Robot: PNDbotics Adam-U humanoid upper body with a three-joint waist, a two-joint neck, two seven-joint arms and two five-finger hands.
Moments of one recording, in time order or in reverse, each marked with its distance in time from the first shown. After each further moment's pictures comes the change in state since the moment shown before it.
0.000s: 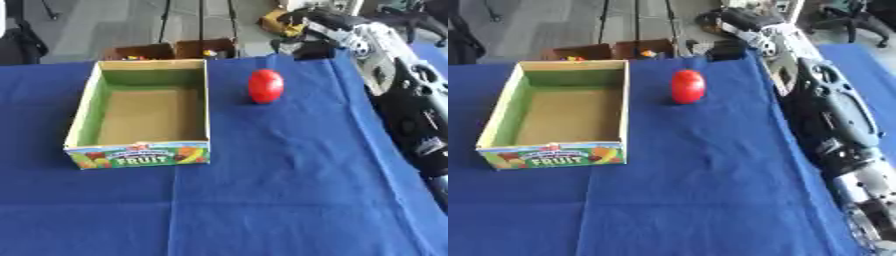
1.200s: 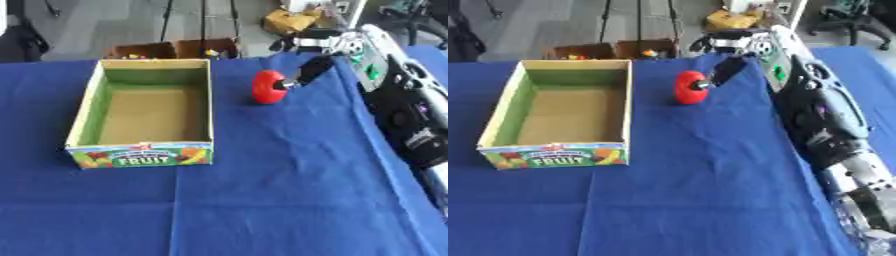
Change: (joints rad) left arm -0.002 0.000 -0.007 0.000 0.004 0.002 -0.012; right arm -0.071 0.012 -0.037 0.132 0.008 -0.032 0.237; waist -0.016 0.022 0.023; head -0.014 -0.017
